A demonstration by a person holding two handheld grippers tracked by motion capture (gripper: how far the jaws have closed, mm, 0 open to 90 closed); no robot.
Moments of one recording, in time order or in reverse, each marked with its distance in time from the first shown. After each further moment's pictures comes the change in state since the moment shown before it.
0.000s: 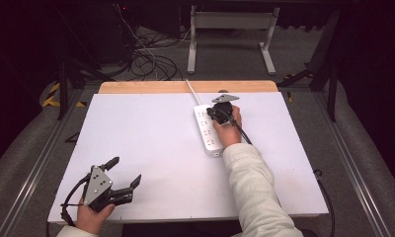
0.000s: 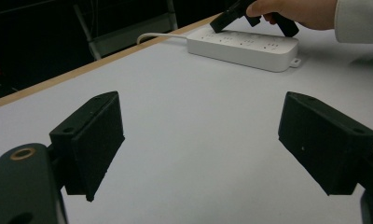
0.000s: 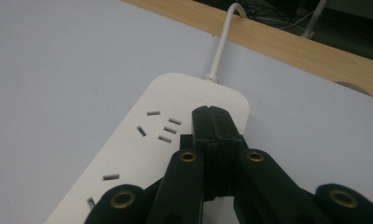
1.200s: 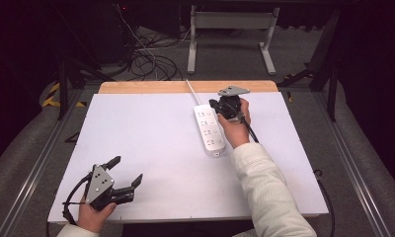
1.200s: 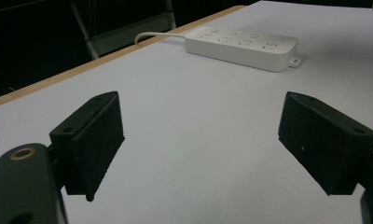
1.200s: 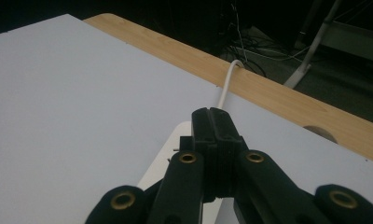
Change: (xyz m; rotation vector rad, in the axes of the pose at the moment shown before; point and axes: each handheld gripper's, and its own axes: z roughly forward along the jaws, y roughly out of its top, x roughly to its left) left arm 0.000 0.001 0.004 0.002 -0.009 -0.007; right arm 0.007 0.034 -0.059 -0.102 0.023 -0.042
